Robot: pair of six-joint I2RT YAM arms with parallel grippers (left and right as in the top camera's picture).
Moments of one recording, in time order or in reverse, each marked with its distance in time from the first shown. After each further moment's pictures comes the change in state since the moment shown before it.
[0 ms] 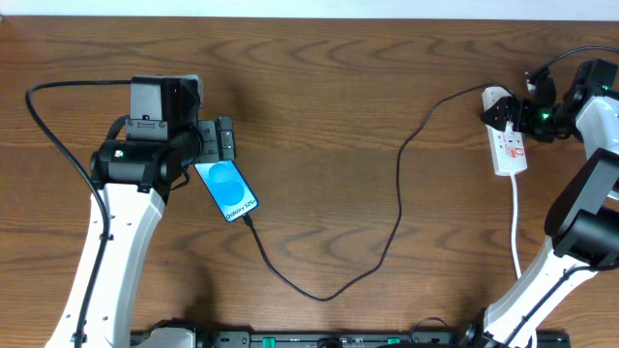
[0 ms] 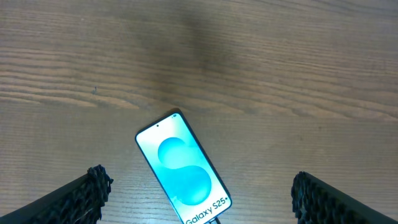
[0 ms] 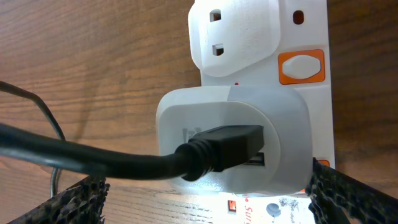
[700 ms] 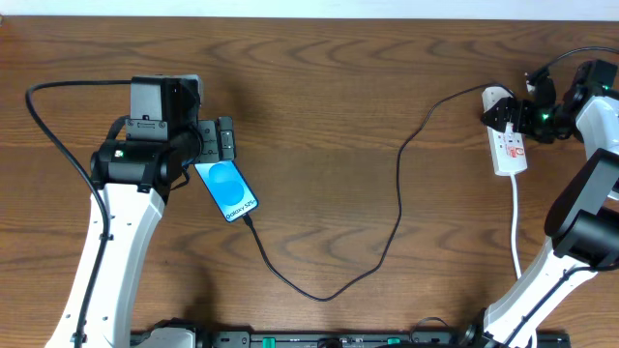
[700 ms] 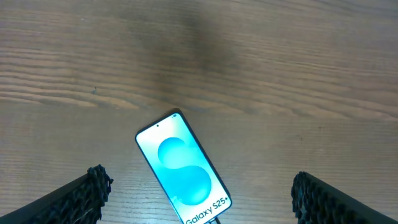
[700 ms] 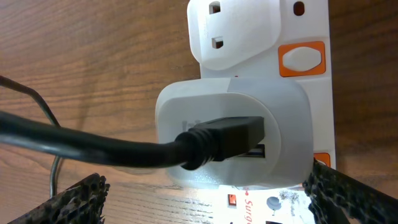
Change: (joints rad) left arm 0.000 0.000 0.000 0.000 0.000 0.000; right arm 0.000 -0.003 0.000 -0.014 0.009 -0.003
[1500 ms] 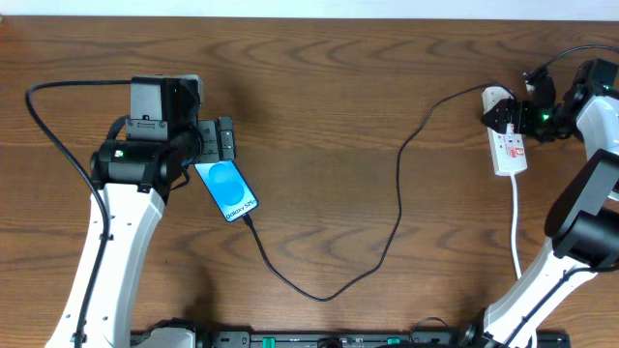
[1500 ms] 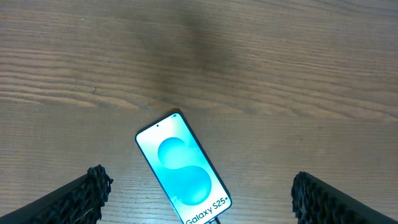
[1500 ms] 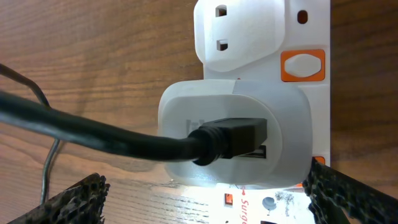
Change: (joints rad) left arm 0.000 0.000 0.000 0.000 0.000 0.000; right arm 0.000 -0.006 0.000 -0.001 0.007 -0.050
